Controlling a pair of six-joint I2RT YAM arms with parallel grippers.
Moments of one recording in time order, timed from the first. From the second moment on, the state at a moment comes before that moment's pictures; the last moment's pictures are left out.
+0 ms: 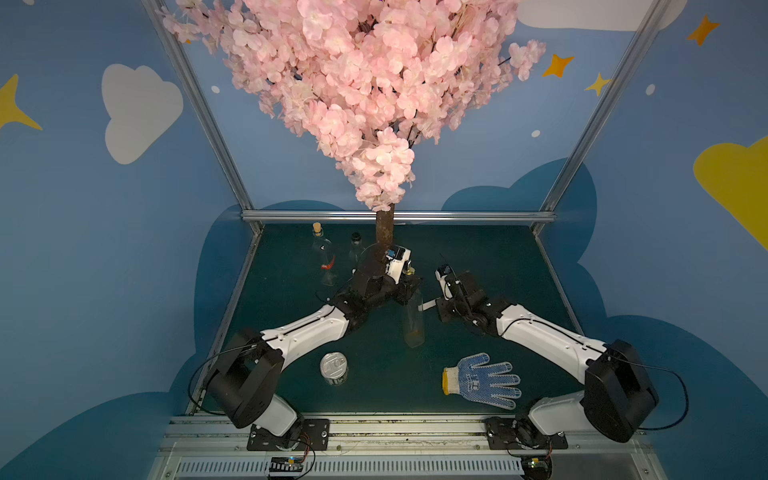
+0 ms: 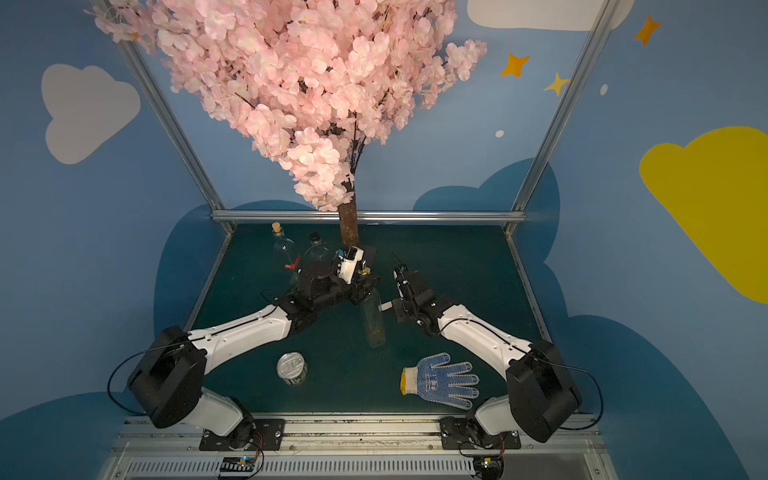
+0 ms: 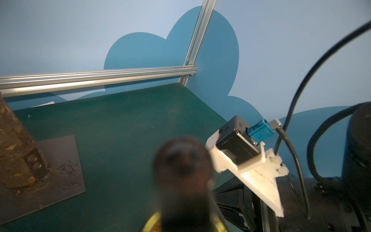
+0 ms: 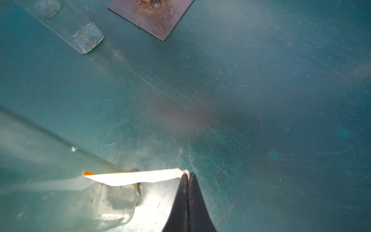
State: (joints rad) left arm -0.67 1.53 0.94 0.31 0.24 -0.29; right arm 0.66 1.42 0.93 -0.38 0.15 0.19
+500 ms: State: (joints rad) left arm -0.67 1.52 0.93 0.32 0.26 -0.27; right arm 0.64 1.42 0.91 -0.37 0.16 0.19
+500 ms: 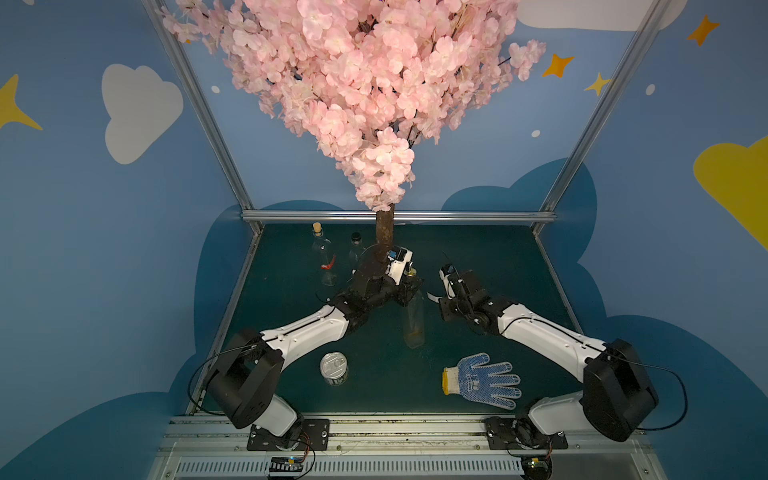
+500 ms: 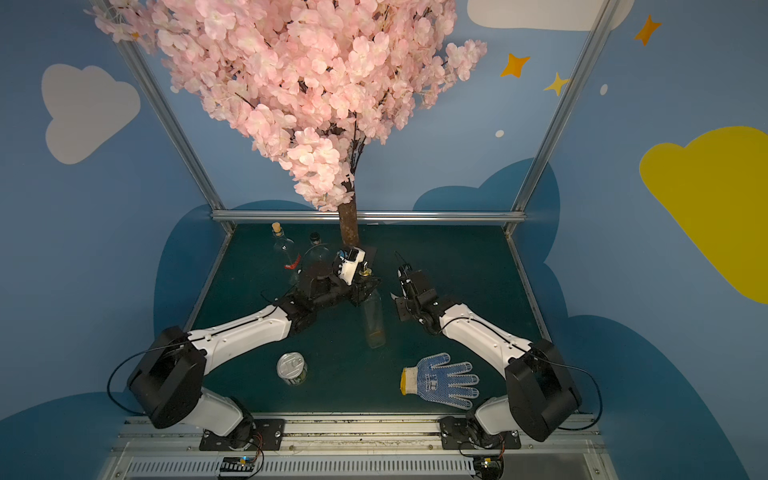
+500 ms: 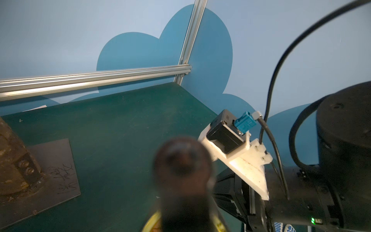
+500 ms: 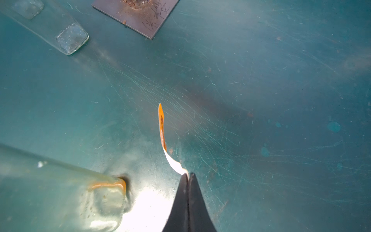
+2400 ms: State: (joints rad) left arm -0.71 1.54 0.98 0.43 -0.04 -0.06; right arm 0.59 1.72 0.99 -0.32 0.07 0.18
